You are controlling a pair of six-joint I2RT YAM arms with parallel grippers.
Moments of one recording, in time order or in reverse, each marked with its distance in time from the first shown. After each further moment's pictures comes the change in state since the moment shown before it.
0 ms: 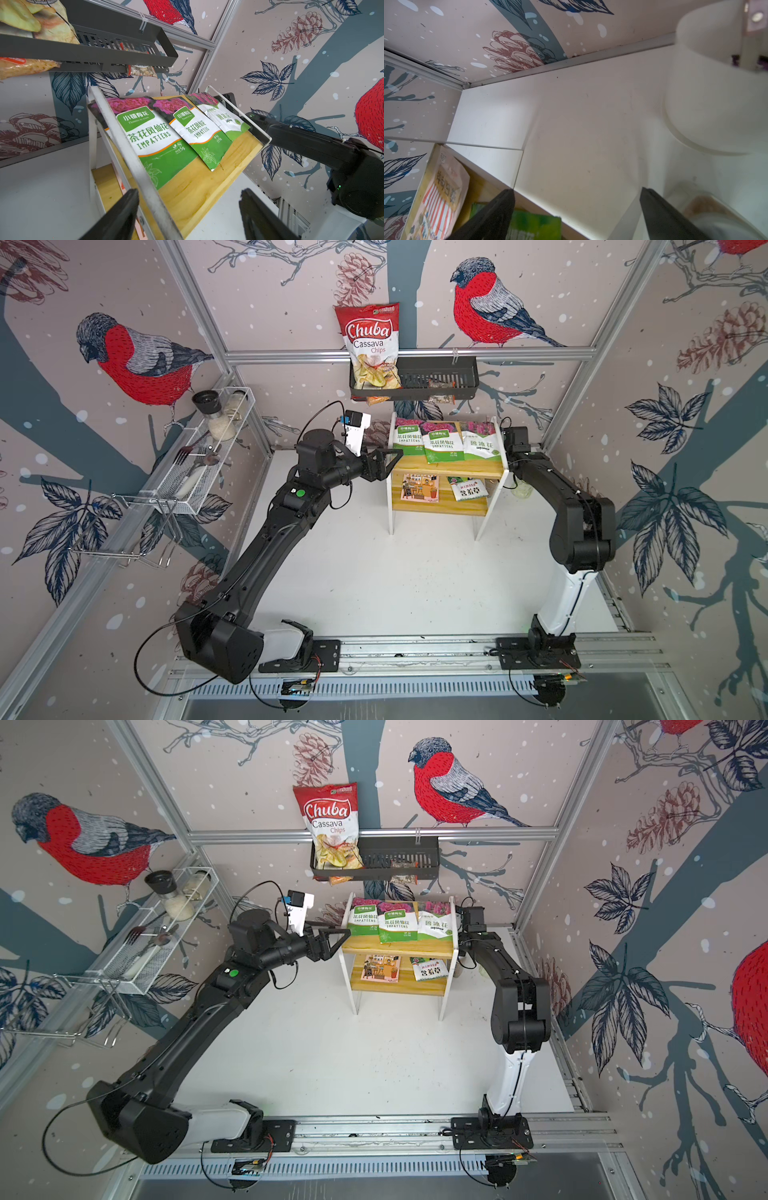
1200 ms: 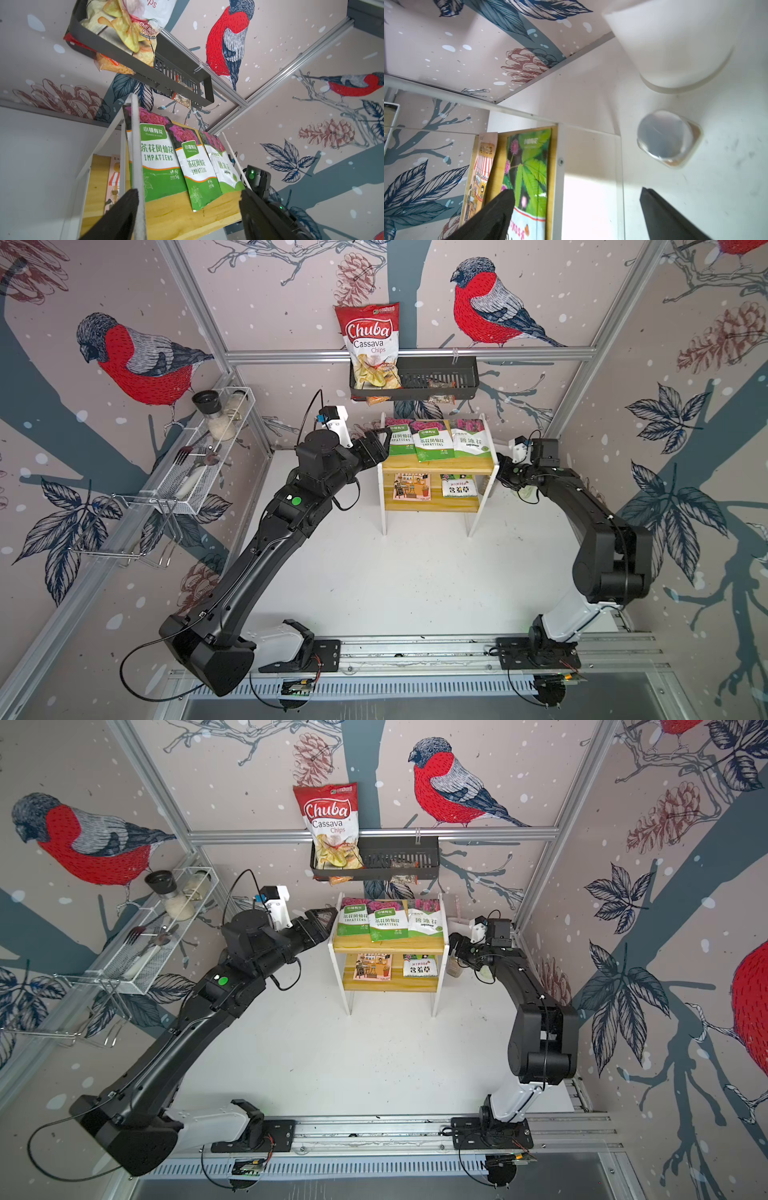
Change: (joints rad) left arm -0.146 -0.035 0.108 -0.123 -0.527 -0.467; right arm -0.128 -0.313 -0.335 0.034 -0.082 0.165
